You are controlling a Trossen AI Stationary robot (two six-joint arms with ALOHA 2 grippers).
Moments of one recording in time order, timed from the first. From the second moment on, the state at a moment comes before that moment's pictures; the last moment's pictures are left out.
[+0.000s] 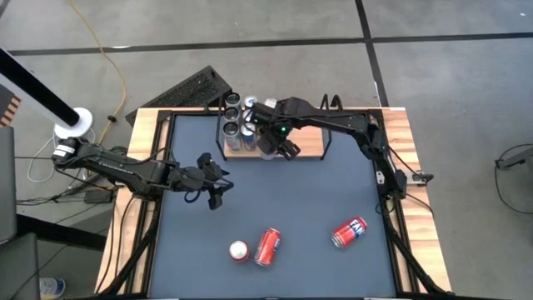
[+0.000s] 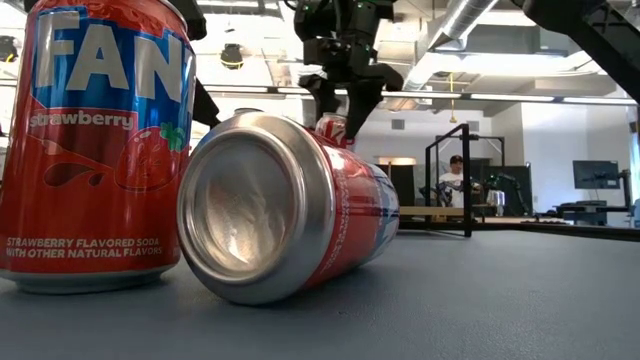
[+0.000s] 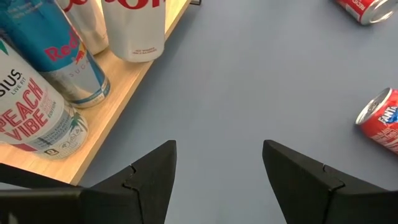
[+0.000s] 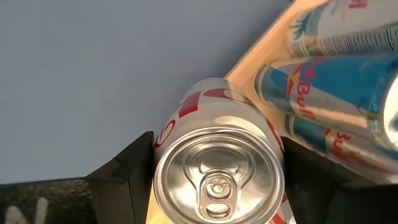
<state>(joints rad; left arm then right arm) -0.17 1.03 0.60 -0.17 -0.40 -0.27 -0.28 2.15 2.18 -1.30 0.00 -1.03</state>
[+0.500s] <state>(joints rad) -0.17 1.03 0.60 -0.17 -0.42 -0.26 -0.28 2.15 2.18 -1.30 0.03 -1.27</state>
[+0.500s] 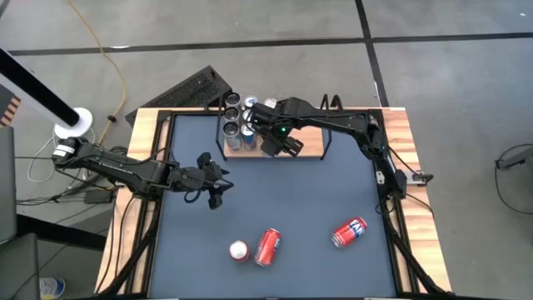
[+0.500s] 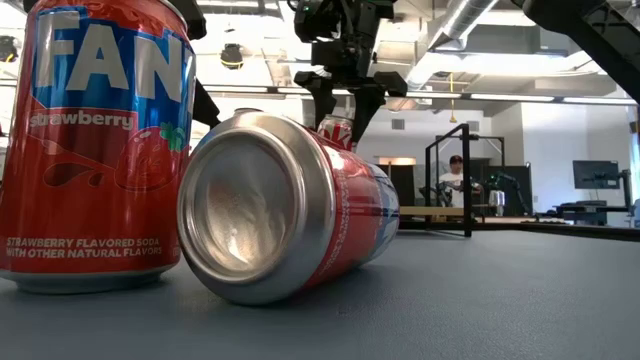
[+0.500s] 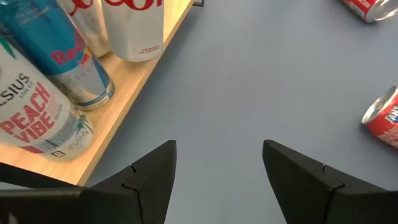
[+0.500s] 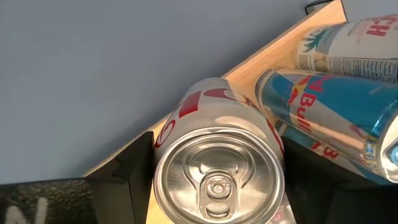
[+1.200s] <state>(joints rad) -0.17 1.03 0.60 -0.17 -0.43 -0.25 -0.28 2.16 2.14 -1.27 0.10 -1.40</state>
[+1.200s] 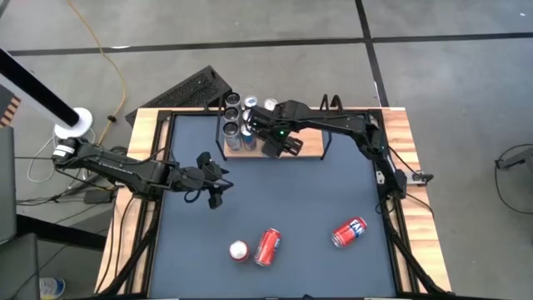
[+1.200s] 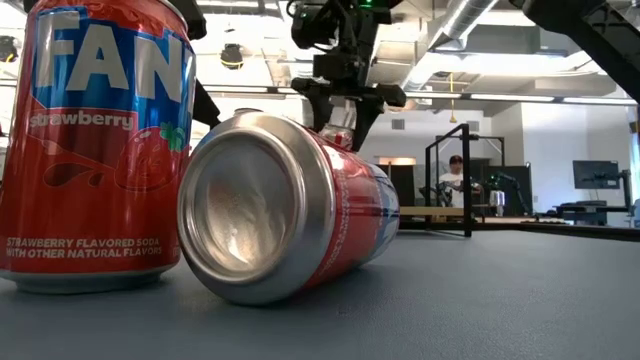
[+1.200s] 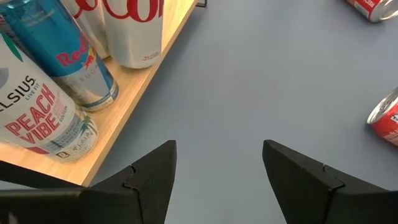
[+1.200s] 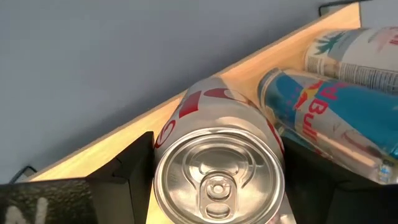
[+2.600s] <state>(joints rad) -0.17 1.03 0.60 -0.16 -0.46 -0.27 -0.25 2.15 2.12 -1.19 0.21 -1.19</state>
